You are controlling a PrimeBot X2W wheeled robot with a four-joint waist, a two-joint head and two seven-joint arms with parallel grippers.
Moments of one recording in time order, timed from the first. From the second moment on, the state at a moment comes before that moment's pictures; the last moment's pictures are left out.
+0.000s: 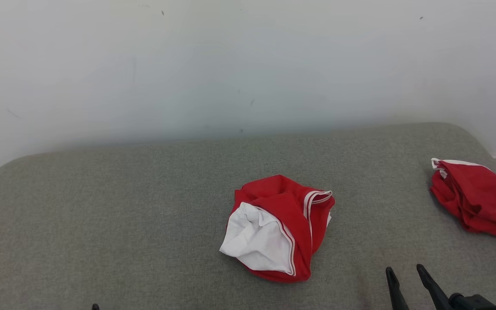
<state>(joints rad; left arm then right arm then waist) 0.24 0.06 0.14 0.10 -0.16 -0.12 -0.26 0.10 -0.18 0.10 0.22 0.29 0.13 -0.20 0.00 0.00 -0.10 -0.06</state>
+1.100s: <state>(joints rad) 0.20 0.05 0.09 0.12 -0.16 -0.13 -0.26 -0.13 -0.18 0.23 0.28 0.35 0.13 0.00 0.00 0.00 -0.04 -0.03</state>
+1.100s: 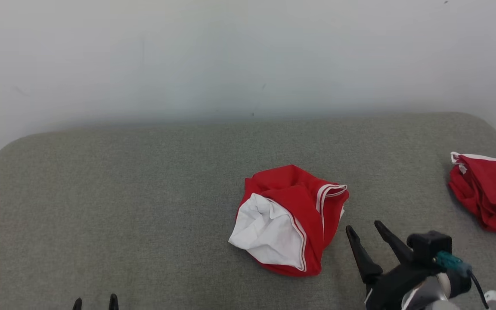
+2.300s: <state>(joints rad) 0.15 0.05 0.00 0.11 -0.15 -0.13 -0.26 -0.41 -0.07 0.05 0.63 0.32 0.13 0.10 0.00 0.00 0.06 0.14</state>
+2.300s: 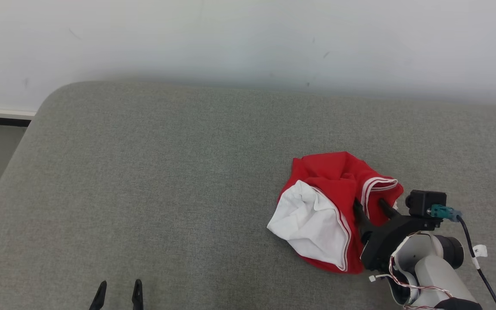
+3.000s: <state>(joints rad) 0.16 0.05 0.02 0.12 -0.15 -0.13 -0.26 -0.51 -0.05 0.19 0.53 0.44 0.13 0.05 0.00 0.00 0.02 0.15</state>
